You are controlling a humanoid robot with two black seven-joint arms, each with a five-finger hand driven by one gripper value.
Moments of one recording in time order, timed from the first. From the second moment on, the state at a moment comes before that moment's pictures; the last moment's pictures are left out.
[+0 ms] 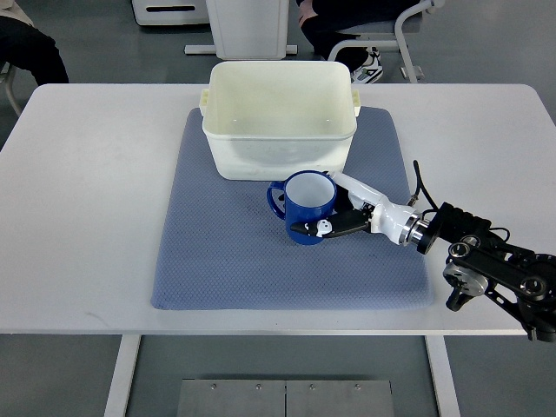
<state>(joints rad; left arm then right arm) -0.01 0.00 -0.59 -0.14 0.35 -0.04 -0.01 0.76 -0.32 0.37 1.08 -0.75 0.22 0.43</state>
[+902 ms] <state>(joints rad) -0.01 0.00 -0.59 -0.14 0.35 -0.04 -0.01 0.92 -0.49 0.54 1.22 -0.61 0.24 0.27</state>
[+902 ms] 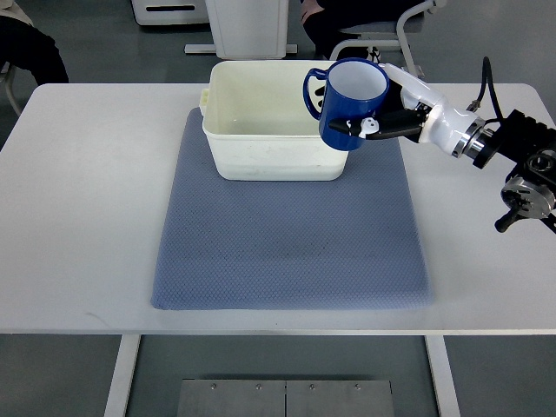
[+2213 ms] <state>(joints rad) -0.01 0.00 -0.59 -0.14 0.35 -0.04 -0.01 1.06 -0.10 0.57 0.73 -0.62 0.04 0.17</state>
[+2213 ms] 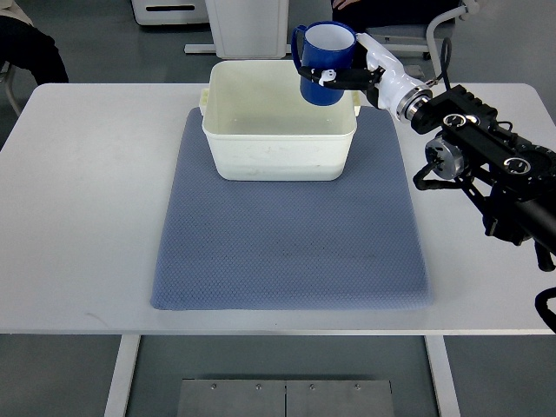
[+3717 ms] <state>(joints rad) -0.01 0.00 -0.59 -0.14 0.35 -0.04 -0.01 1.05 0.00 0.44 0.66 -0.61 -0.05 0.20</state>
